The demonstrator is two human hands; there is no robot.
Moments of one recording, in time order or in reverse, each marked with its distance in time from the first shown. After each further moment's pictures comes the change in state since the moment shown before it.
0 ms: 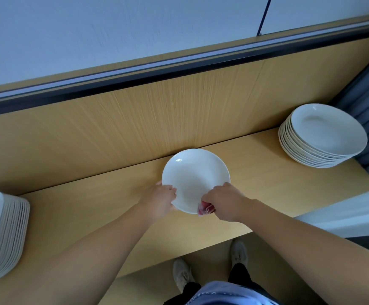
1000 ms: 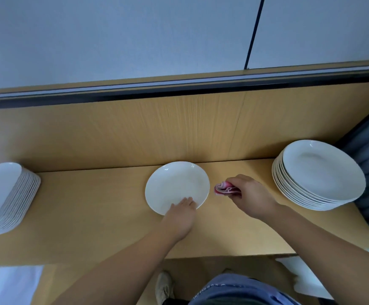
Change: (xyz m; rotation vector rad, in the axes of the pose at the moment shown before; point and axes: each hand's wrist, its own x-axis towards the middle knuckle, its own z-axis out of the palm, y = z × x) left_hand 0.037 0.150 -0.057 -0.260 0.017 -0.389; right_hand -0.058 0.131 -0.041 0.333 0.458 0.032
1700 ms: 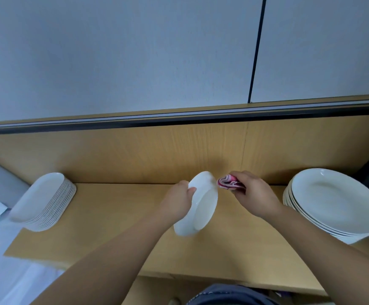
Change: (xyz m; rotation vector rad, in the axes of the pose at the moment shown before) left_hand -0.023 -0.006 -0.099 -0.559 0.419 -0.291; right_hand 0.031 -0.013 -0.050 0.136 0.155 -0.188
